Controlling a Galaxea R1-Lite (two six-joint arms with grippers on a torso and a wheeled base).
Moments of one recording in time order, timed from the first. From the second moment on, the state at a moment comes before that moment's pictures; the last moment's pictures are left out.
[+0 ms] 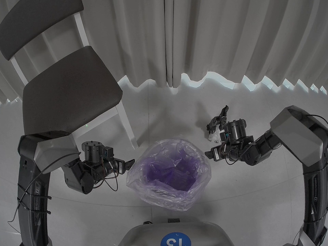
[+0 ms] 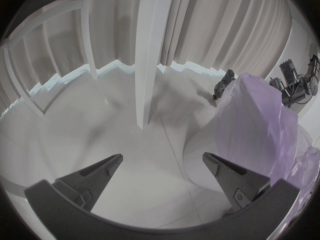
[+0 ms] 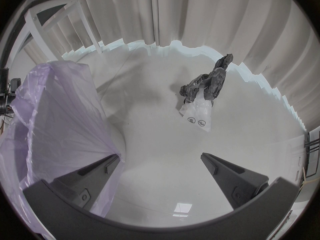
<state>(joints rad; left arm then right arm) -0.21 2.48 -0.92 -1.09 -0.17 0.03 0.32 2.42 -1.28 -0.46 -0.12 -0.03</state>
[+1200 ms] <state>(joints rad) -0.16 2.21 -0.41 -1.55 -0.18 -0.05 0.80 2.04 -0.87 -0.47 -0.11 -0.09</state>
